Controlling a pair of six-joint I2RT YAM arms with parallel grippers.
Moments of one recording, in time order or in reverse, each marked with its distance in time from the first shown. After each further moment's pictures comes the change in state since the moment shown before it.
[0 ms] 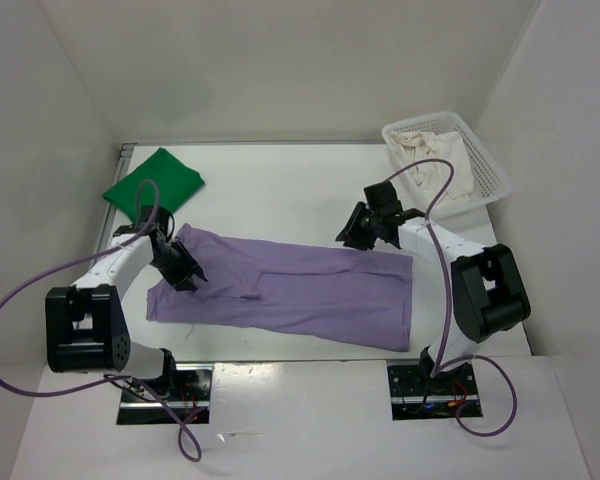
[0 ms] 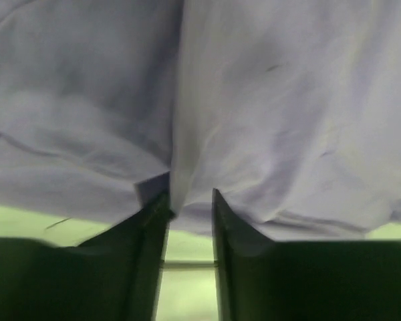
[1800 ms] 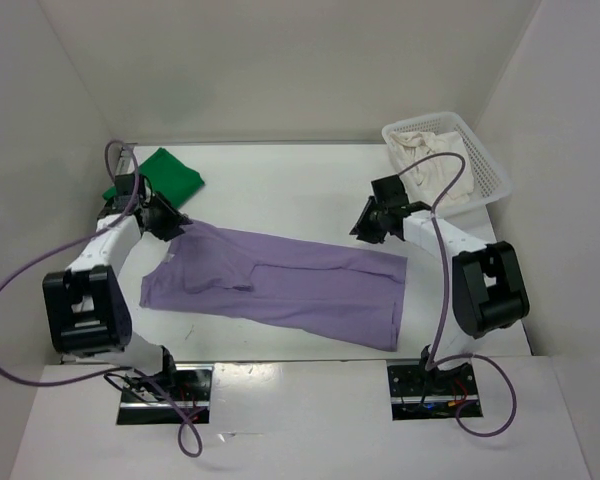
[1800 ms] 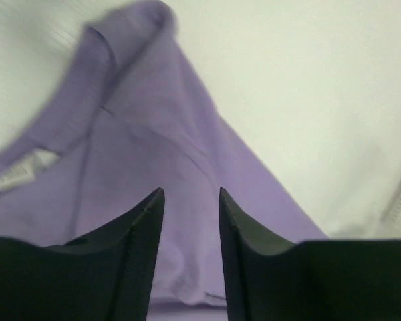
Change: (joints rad) left arm 0.119 0.167 0.200 0.340 0.011 0.017; right arm -0.064 0.044 0.054 -0.070 0.116 -0.032
